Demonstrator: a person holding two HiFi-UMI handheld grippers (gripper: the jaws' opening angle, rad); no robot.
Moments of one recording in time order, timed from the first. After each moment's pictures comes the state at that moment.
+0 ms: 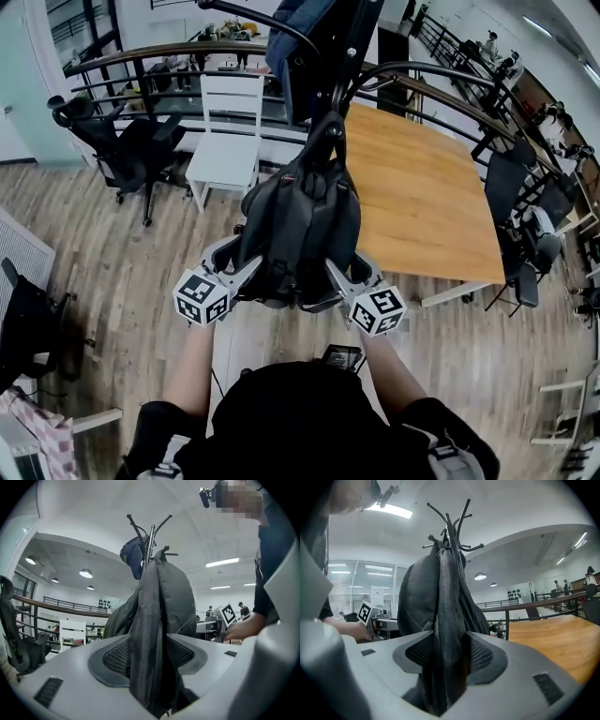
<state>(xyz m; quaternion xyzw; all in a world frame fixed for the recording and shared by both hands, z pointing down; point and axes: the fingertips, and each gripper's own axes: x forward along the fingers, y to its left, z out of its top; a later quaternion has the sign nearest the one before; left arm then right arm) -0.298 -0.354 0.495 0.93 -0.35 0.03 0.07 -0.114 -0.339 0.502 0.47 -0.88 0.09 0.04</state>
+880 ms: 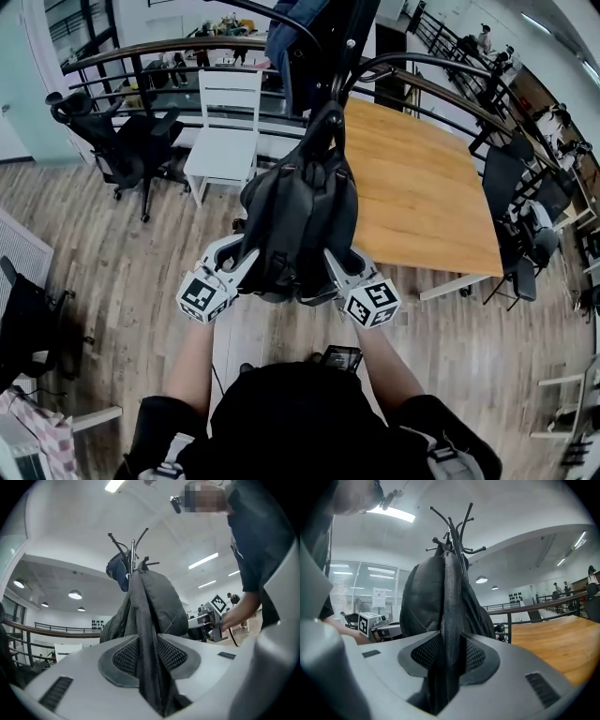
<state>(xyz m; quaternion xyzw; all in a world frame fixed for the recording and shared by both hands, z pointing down) -0.298 -0.341 0.495 0.94 -0.32 -0.02 -0.05 -0.127 -0.336 0.502 0.46 -0.88 0.07 0.02</state>
